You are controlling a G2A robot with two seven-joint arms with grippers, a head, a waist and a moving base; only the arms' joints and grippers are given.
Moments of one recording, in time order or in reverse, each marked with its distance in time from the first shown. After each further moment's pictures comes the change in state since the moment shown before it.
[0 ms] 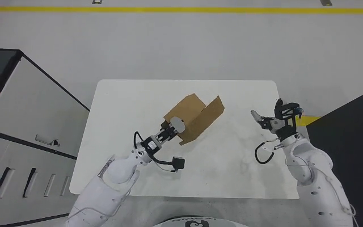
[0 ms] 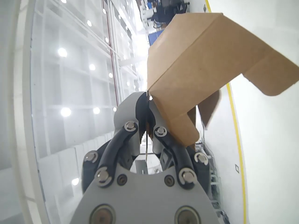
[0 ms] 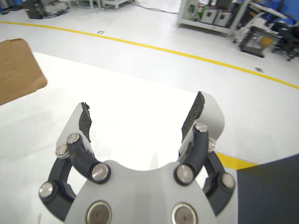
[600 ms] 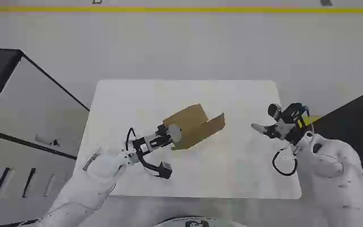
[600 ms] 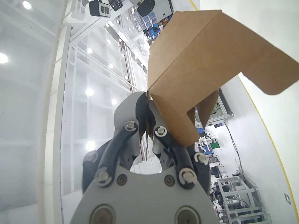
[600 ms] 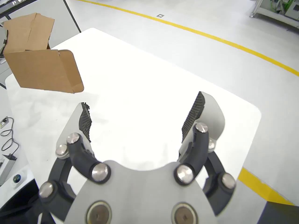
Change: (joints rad) left arm -0.070 0.138 -0.009 -0.012 0.000 0.109 0.200; right arm 0.064 0.043 0.082 0.080 0.341 -0.419 0.342
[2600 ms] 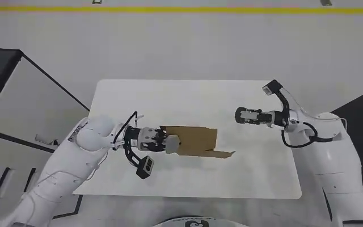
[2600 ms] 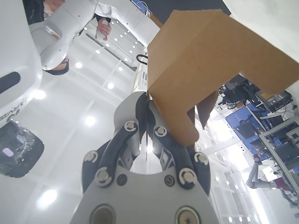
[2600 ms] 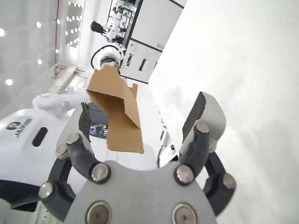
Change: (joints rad) left arm -0.285 0.067 0.064 0.062 -0.209 0.343 0.498; right arm 0.367 0.127 -0.328 0.178 1.130 0.440 0.784
